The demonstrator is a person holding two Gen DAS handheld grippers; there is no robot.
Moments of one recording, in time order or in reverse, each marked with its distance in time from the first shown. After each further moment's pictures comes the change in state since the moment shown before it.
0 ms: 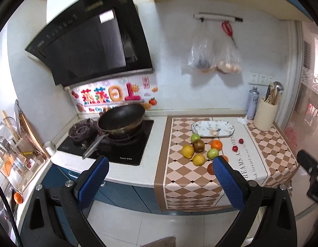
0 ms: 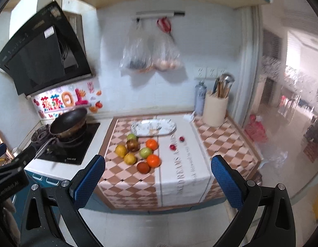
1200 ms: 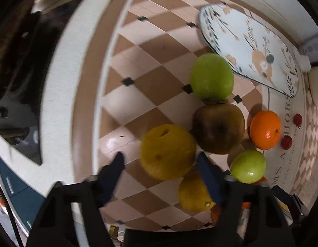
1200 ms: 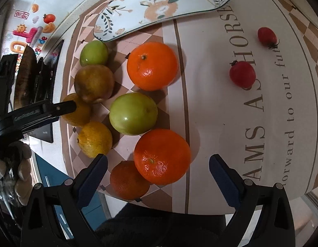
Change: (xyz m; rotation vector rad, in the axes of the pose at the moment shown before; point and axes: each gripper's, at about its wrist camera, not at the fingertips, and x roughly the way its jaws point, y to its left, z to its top) left arm 0.533 -0.104 -0.018 -0.055 1.004 -0.175; right arm 0.575 -0.023 -0.053 0.169 0.946 0.289
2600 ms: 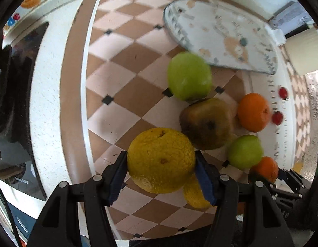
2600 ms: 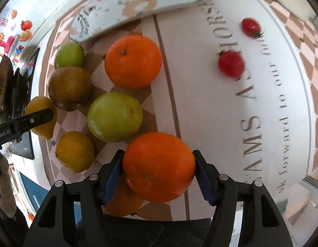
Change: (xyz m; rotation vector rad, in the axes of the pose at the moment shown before) left arm -0.012 0.000 -0.003 0.247 -0.049 -0.061; right arm 0.006 0.007 -0.007 0.103 -0.067 -0.141
